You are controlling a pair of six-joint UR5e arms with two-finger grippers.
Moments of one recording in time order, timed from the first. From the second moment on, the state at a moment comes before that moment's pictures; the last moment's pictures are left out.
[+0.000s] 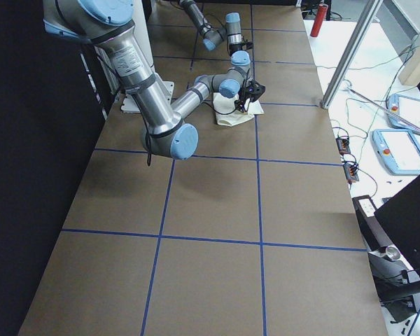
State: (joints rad) left arm -0.66 -2.03 -1.38 -2.70 -2.00 -1.64; right arm 0.66 -0.92 1.53 -1.28 1.88 1.84
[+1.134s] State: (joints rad) left arm -0.73 -2.04 -1.43 -2.66 -1.98 -1.58; right arm 0.44 -1.01 1.67 -1.29 1.67 1.78
